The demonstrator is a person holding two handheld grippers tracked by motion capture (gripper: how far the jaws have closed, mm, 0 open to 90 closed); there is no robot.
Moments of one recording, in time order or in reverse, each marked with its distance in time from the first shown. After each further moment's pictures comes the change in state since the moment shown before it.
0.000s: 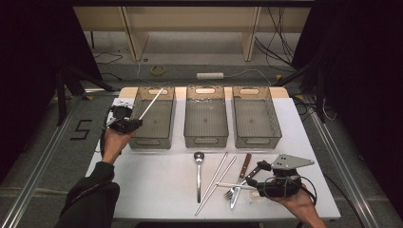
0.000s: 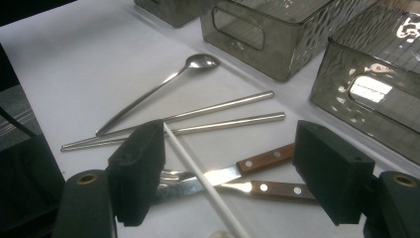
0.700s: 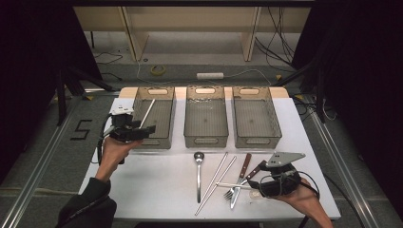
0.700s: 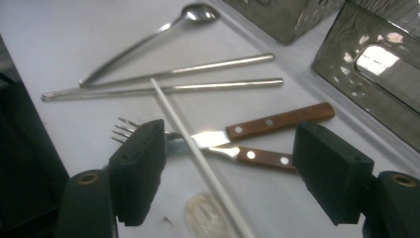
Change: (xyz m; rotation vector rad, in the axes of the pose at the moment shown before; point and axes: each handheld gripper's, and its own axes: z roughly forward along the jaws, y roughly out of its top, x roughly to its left) left arm -0.035 -0.019 -0.051 -0.157 -0.216 0.019; right arm -0.008 0.010 0.006 0.214 -0.004 -0.095
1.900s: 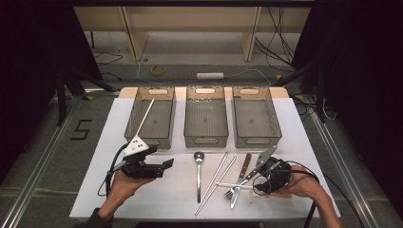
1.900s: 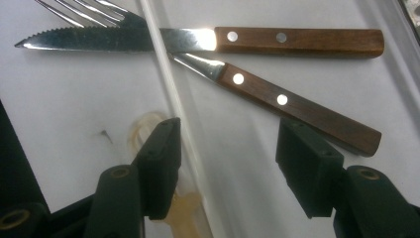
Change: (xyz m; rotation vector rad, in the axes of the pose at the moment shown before) left arm -0.073 -0.063 -0.028 -0.056 -0.189 0.165; right arm -0.027 0.002 0.039 0.402 0.071 -0.236
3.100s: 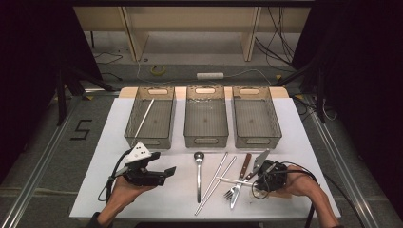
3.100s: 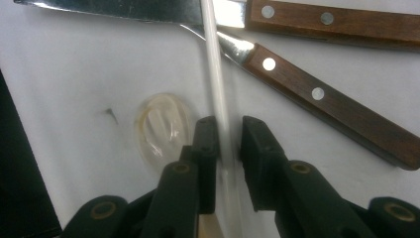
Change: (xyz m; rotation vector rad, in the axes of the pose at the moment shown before) left arm -0.009 -0.009 0.001 0.045 -0.040 0.019; right arm -0.002 0.001 0.013 0.072 0.060 -0.105
